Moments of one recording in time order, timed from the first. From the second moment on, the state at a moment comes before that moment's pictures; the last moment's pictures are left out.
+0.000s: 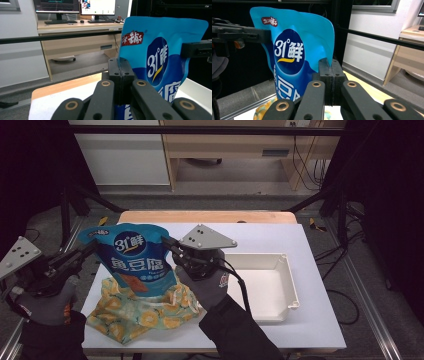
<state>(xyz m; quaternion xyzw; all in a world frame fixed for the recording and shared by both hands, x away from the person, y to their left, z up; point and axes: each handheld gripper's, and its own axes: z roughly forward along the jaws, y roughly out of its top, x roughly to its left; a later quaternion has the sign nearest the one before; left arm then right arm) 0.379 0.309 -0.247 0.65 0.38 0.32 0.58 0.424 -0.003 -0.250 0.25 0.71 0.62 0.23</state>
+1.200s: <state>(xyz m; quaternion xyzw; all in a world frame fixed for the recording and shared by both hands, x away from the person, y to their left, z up) 0.377 0.257 -0.233 0.66 0.34 0.31 0.59 0.403 -0.059 -0.231 0.26 0.70 0.62 0.26</state>
